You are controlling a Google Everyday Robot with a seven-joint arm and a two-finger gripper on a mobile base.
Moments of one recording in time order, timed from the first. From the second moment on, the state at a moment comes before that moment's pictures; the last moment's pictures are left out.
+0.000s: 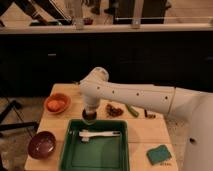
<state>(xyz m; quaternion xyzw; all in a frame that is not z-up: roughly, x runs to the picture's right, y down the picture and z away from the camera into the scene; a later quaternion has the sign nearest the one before) -0.090 0.120 0.749 -0.28 -0.14 -0.08 0.95</state>
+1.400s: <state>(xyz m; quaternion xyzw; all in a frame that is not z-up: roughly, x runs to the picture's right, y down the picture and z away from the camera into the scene) -0.051 0.251 0.706 -0.27 -0.10 0.08 0.95</state>
